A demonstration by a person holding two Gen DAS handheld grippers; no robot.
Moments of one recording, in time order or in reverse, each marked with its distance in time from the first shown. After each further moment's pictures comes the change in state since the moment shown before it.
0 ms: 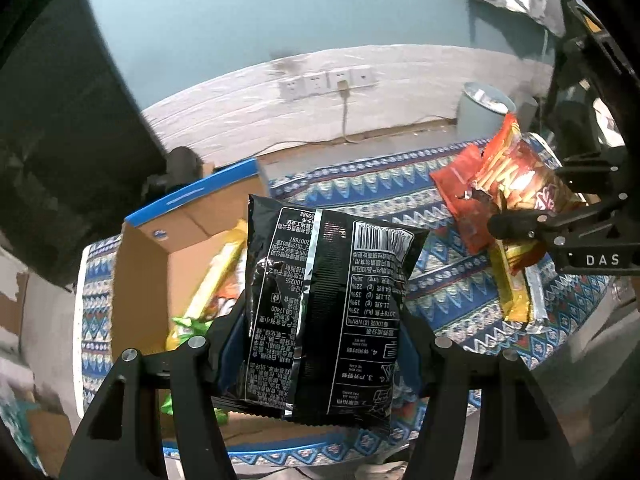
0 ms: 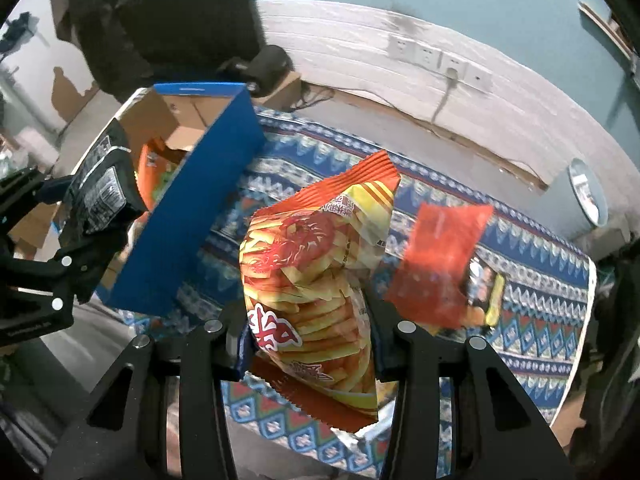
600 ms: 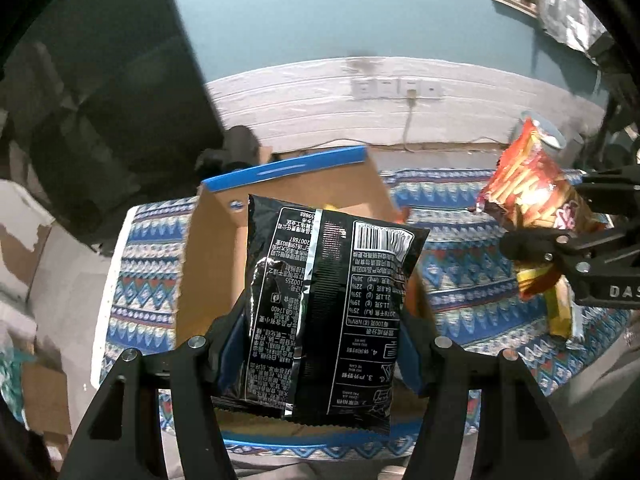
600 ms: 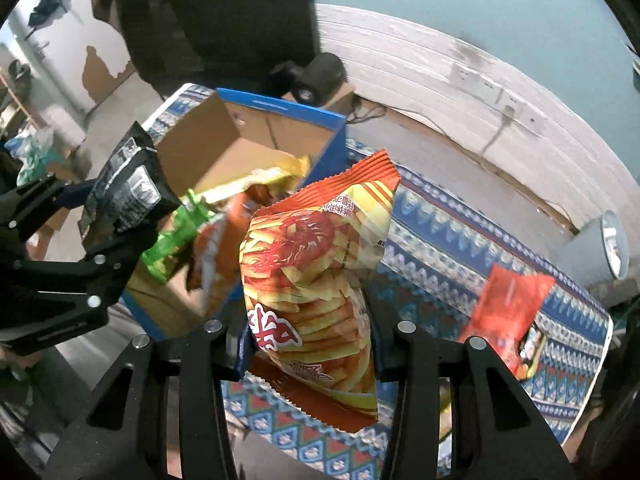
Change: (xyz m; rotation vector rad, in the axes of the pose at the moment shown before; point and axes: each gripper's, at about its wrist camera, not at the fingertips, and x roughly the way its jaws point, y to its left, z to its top) left arm -0.003 0.087 -0.022 -0.161 -0.001 0.105; right arm 0.019 0.088 0.054 -0.109 -0.002 0.071
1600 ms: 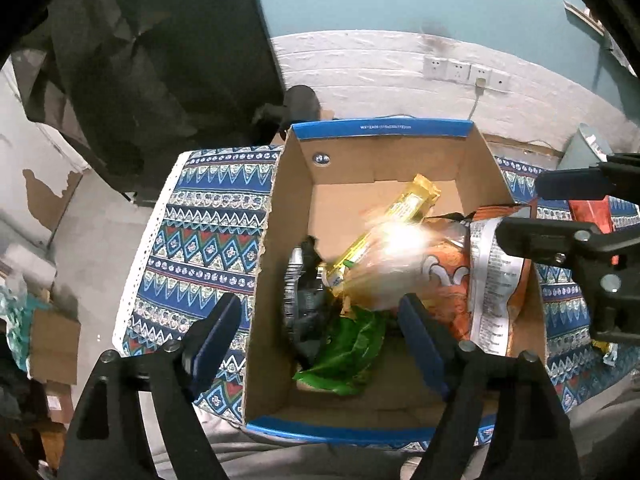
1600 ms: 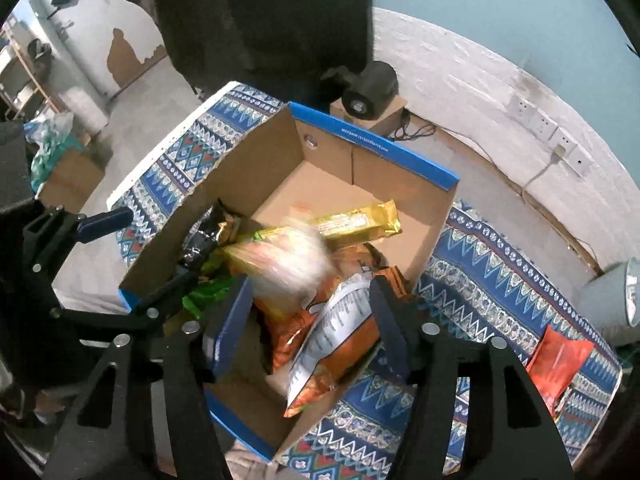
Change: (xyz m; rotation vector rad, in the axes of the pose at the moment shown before) left arm 0.025 0.069 -0.017 -0.136 0.103 0.109; right arm 0.042 0.081 0.059 -0.082 0.007 0.059
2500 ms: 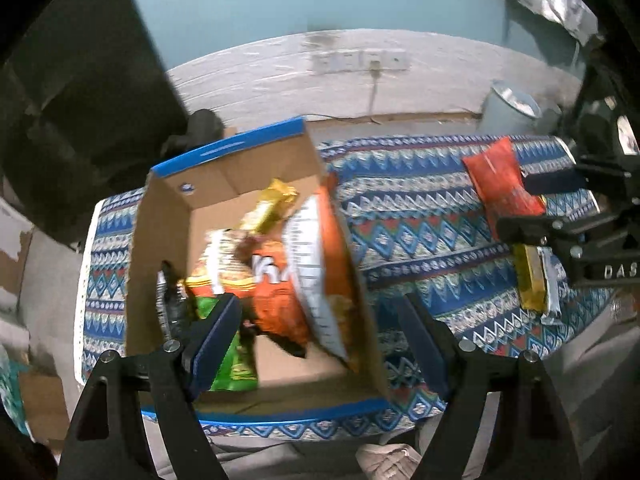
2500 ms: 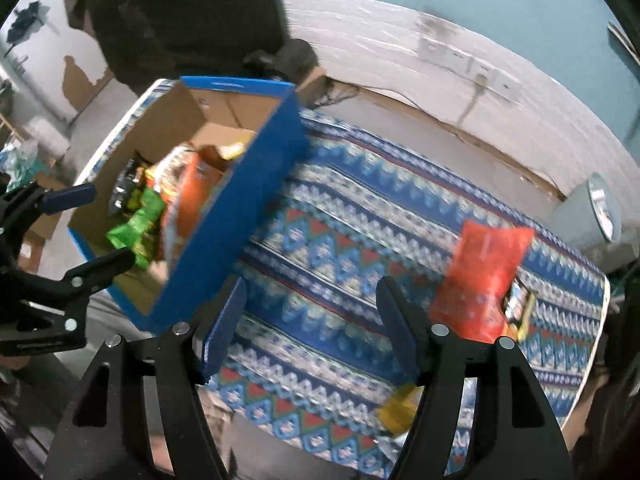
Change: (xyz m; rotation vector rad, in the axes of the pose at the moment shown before) left arm -0.039 -0.120 -0.011 0.241 -0.006 -0.201; right arm -0.057 -0.114 -0.112 0.179 0.027 -0.102
